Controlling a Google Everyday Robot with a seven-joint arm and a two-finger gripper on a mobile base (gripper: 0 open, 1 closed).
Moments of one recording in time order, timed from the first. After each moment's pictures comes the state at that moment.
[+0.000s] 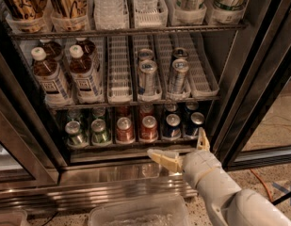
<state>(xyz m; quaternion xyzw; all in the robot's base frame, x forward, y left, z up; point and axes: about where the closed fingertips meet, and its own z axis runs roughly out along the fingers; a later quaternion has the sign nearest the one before) 0.487 -0.108 0.733 -0.16 0.75 0.13 0.63</state>
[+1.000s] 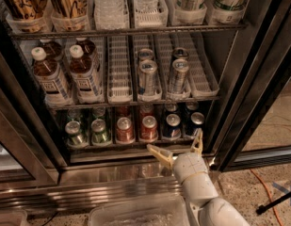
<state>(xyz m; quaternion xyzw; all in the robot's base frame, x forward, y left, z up) 0.527 -0.117 0.691 -0.12 0.69 0.05 0.71</state>
